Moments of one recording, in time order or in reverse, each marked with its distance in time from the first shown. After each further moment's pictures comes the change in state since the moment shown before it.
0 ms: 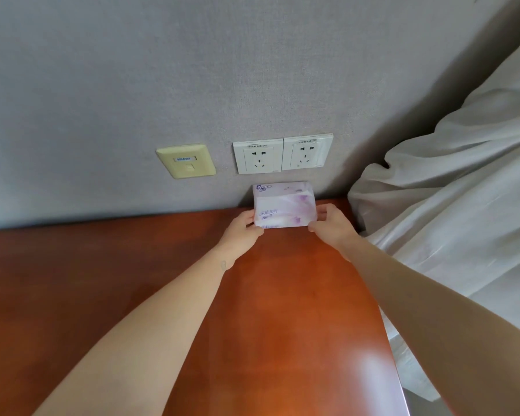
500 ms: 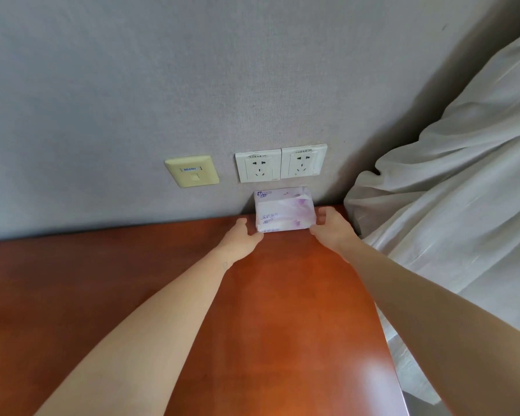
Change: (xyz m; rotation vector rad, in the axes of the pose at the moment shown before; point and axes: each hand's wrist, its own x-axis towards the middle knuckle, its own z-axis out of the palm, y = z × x) left_hand -0.011 0.009 -0.009 0.267 -0.013 -0.081; right_hand -0.019 -0.010 -0.011 -0.090 0.028 -0.053
